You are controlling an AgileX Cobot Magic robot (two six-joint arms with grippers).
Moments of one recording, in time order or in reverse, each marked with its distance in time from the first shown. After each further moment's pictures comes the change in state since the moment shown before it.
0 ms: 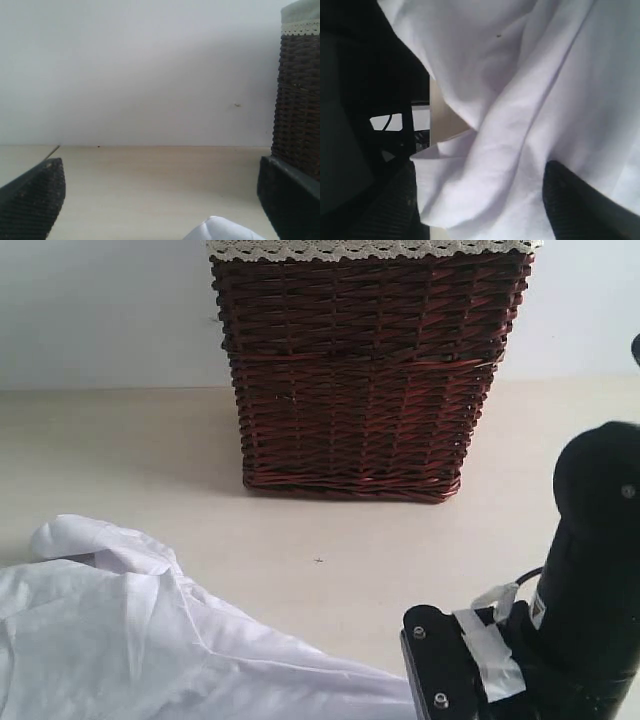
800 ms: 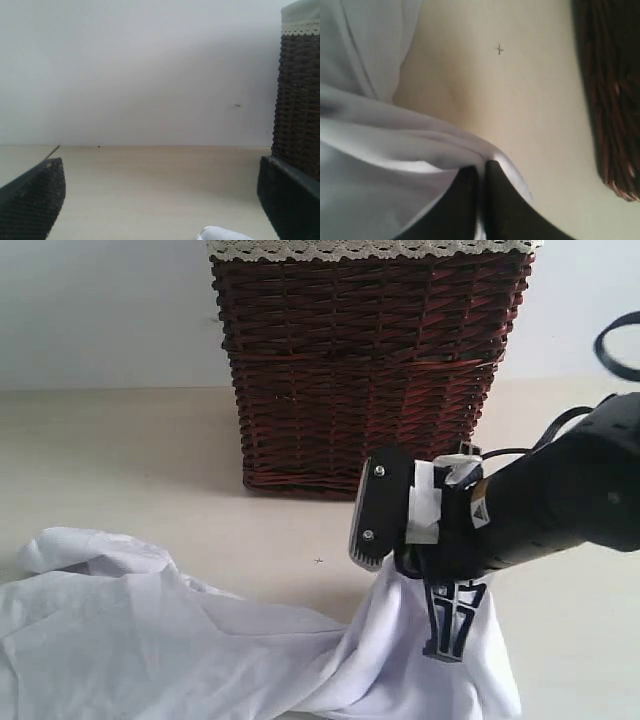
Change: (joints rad) left arm 0.000 0.000 0.000 0.000 0.000 0.000; right arm 0.000 0.035 -0.053 -0.407 -0.703 0.440
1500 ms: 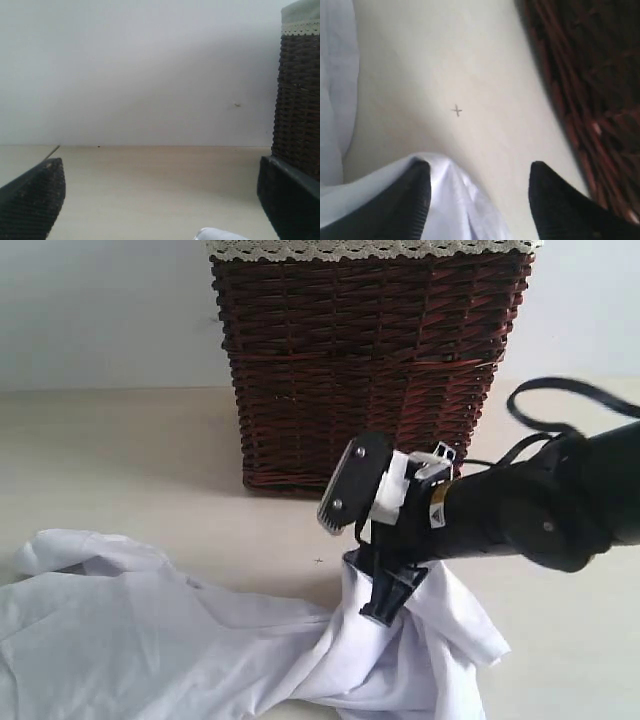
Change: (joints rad) left arm 0.000 0.000 0.000 0.000 0.000 0.000; right arm -0.012 0.162 0.000 -0.013 -0.356 0.180
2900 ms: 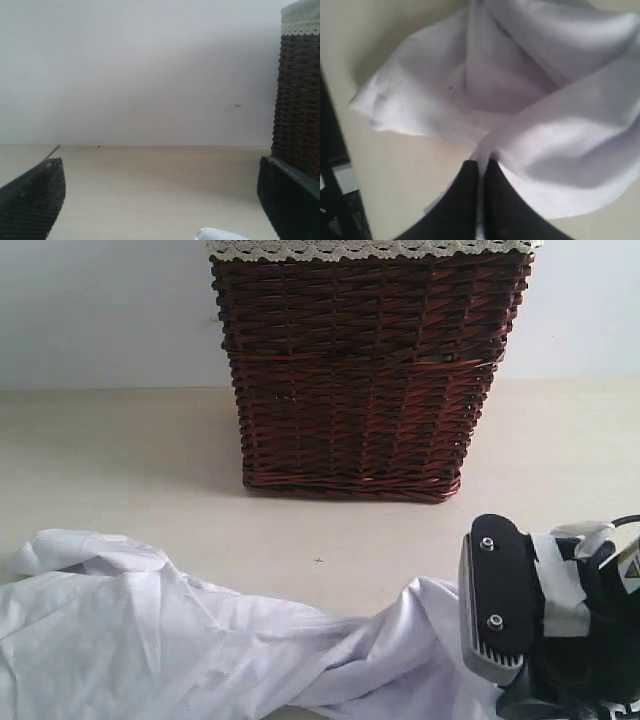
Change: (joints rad) left arm 0.000 0.000 0.000 0.000 0.000 0.000; right arm -0.045 -0.483 0.127 0.336 0.865 -0.413
